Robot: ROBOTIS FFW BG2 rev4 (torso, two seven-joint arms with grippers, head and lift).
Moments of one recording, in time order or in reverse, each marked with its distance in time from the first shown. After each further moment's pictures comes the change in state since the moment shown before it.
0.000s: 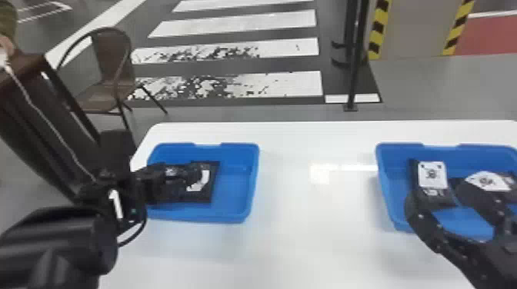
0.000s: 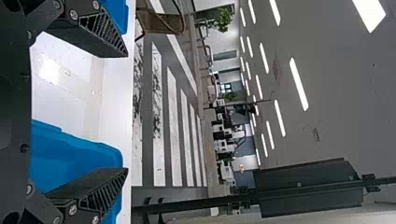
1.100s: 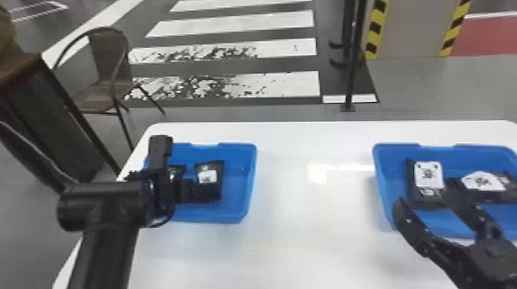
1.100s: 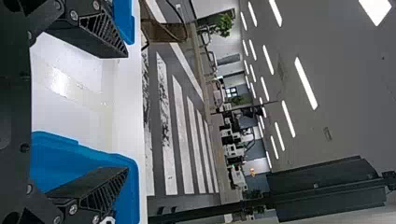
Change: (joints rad) left arm -0.272 0.027 -0.131 0.472 -0.051 0.116 0.000; right arm -0.008 0.000 0.013 0.030 -0.038 0.027 0.011
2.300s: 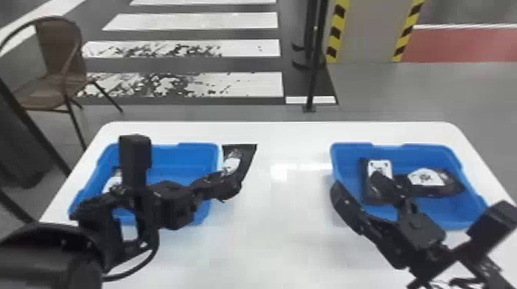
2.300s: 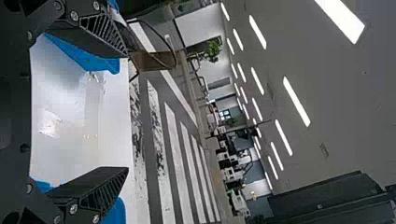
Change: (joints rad) left arm 0.397 0.001 -0.132 -0.671 0.277 -0.102 -0.076; right arm -0.085 -0.009 0.037 0.024 -0.090 0.055 0.060
